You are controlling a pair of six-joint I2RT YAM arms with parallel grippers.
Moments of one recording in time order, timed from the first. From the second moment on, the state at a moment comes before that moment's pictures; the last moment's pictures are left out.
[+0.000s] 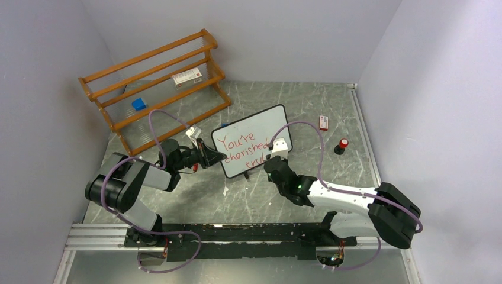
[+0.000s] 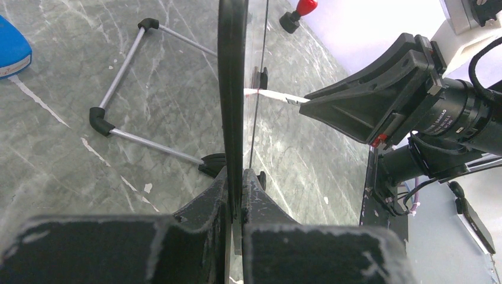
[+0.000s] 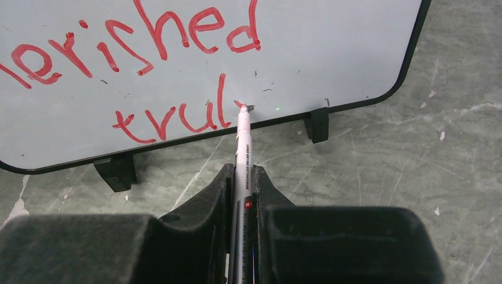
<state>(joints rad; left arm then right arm) -0.32 1.59 0.31 1.15 0.78 -0.55 0.96 1.21 0.48 0.10 0.63 0.37</state>
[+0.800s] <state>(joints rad) -0.32 1.59 0.31 1.15 0.78 -0.55 0.95 1.21 0.48 0.08 0.64 0.40</state>
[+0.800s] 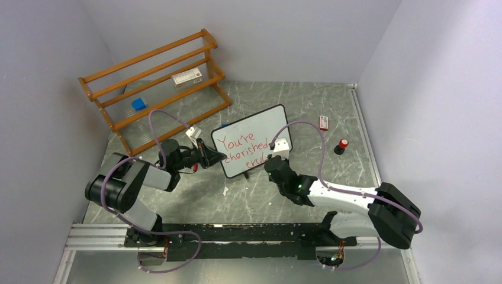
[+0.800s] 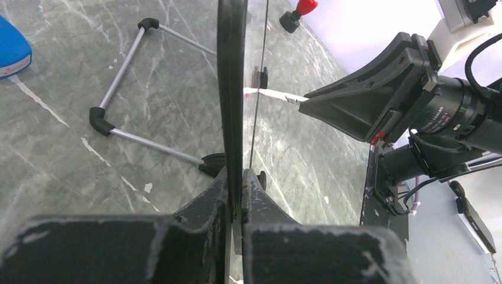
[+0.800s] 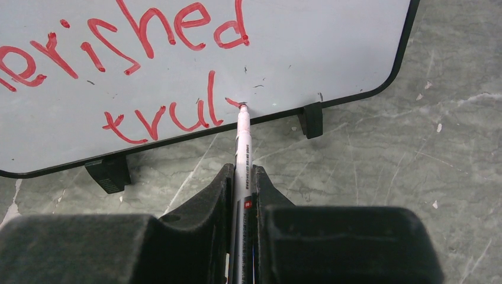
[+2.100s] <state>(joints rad) -0.32 1.59 0.31 1.15 0.78 -0.55 0.92 1.19 0.48 0.11 0.65 0.38</state>
